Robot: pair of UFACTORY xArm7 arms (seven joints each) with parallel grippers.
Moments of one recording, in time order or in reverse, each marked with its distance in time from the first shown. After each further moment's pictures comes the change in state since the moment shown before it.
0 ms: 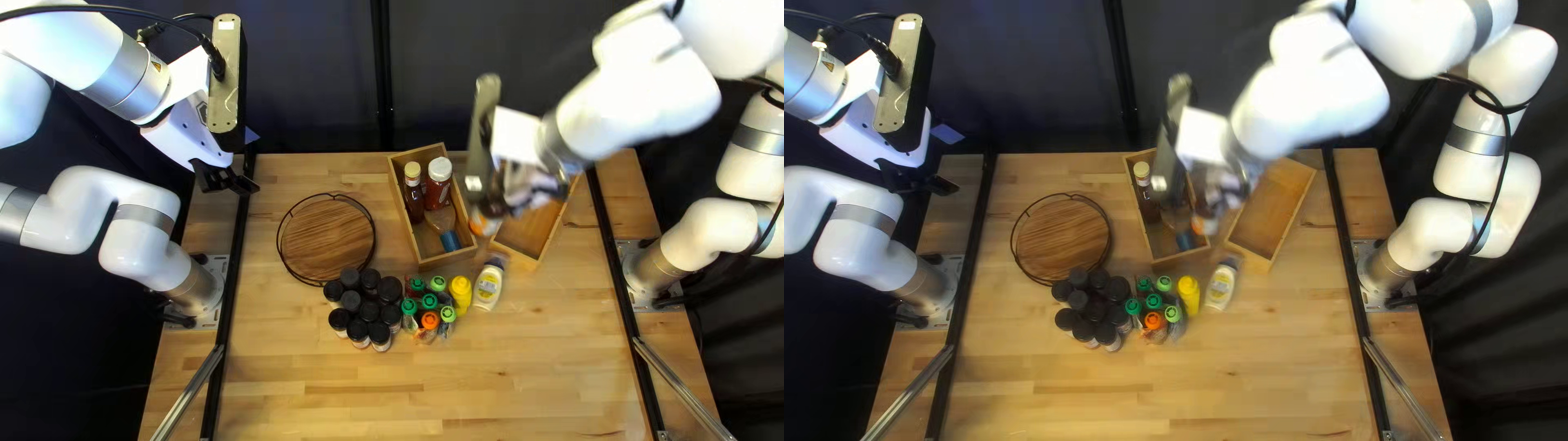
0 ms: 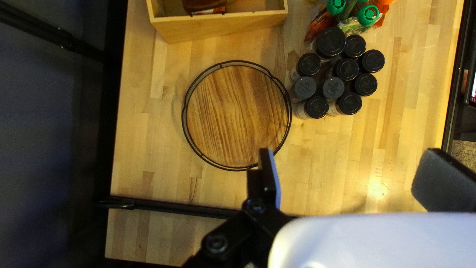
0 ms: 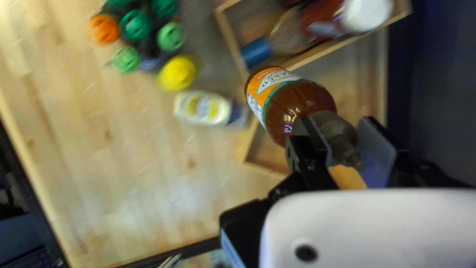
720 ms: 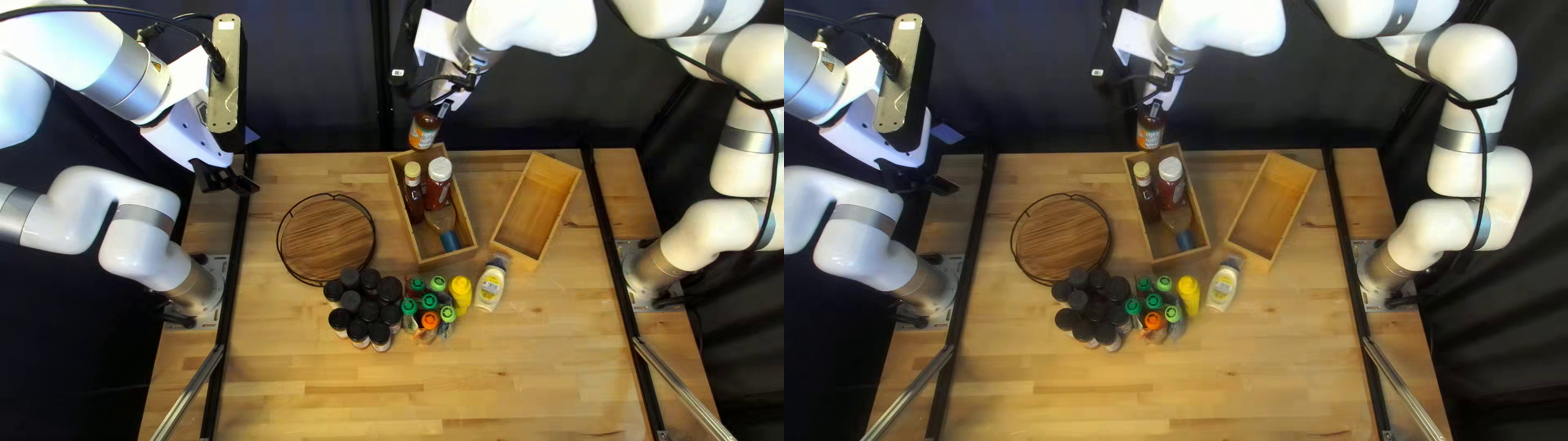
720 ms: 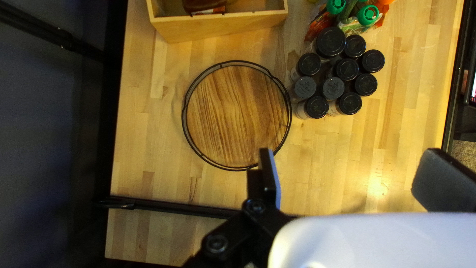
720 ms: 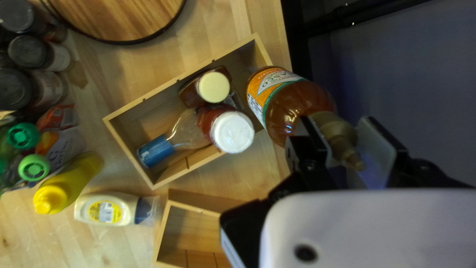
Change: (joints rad) left arm 0.000 0.000 0.000 0.000 0.000 0.000 0.000; right arm 0.146 -0.060 -0.364 0.085 -0.175 -0.200 -0.138
